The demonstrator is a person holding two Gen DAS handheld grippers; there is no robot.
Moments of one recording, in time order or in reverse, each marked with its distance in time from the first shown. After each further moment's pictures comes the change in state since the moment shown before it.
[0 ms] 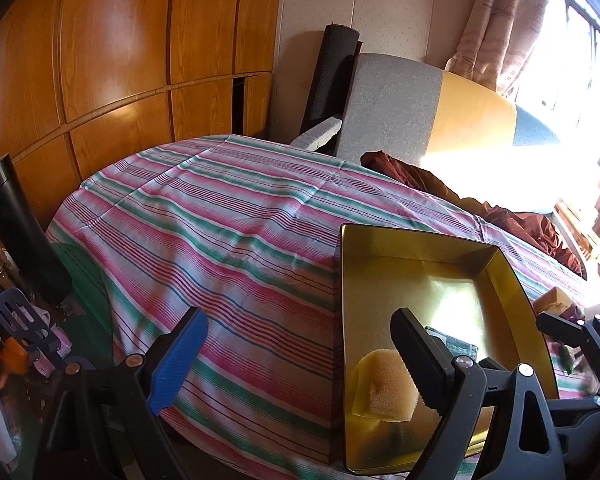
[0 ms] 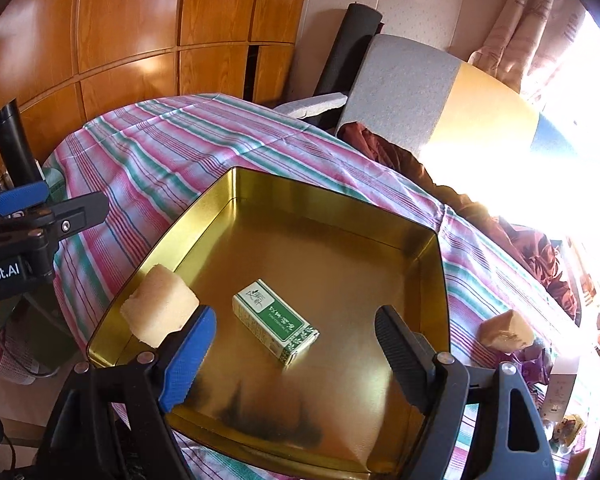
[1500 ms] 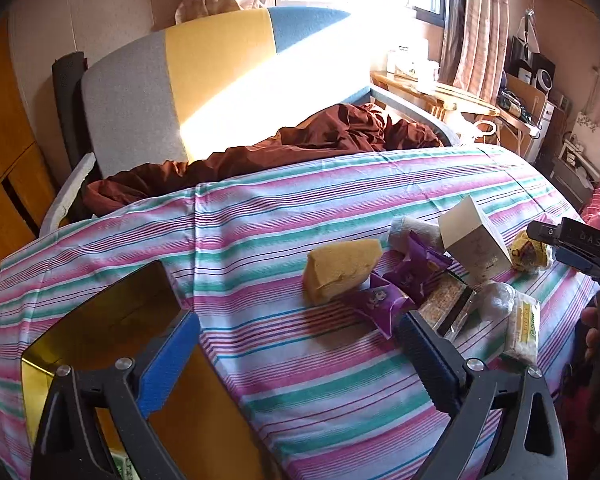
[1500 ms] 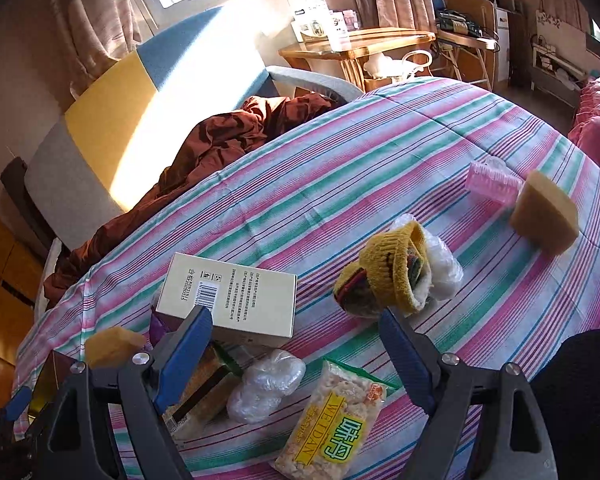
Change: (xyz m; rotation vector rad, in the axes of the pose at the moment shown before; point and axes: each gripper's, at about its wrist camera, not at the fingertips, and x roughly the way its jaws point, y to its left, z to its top) left arm 0.055 -0.371 -0.010 0.595 0.150 -0.409; right arm -0.054 -0.409 -0.216 1.126 0.012 -0.338
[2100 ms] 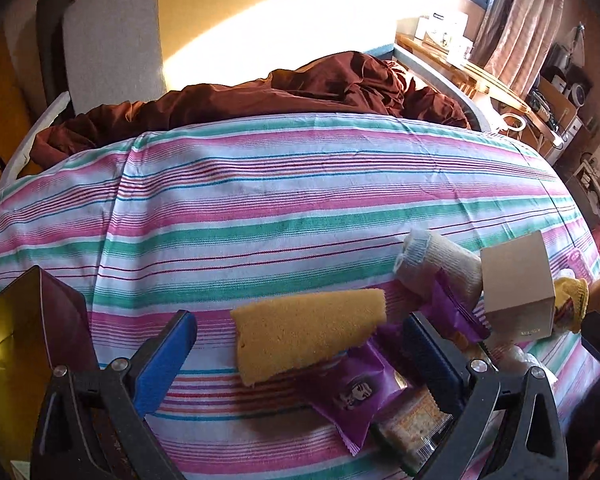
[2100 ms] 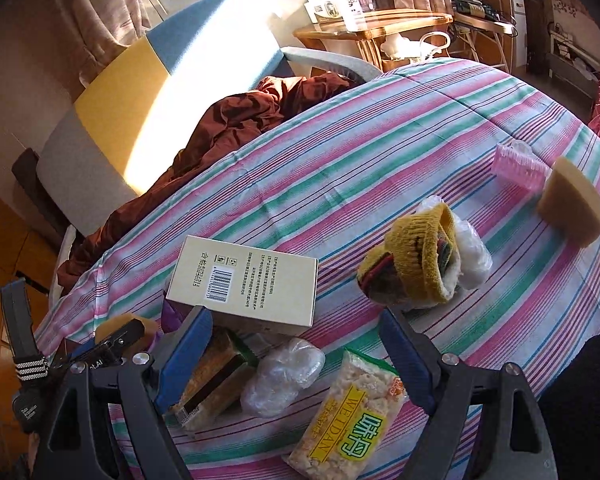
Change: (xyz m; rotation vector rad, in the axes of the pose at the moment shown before) left arm 0.118 -0.020 0.036 -0.155 0.183 -0.043; right arm 0.013 0.002 0.001 0.002 0.067 0.066
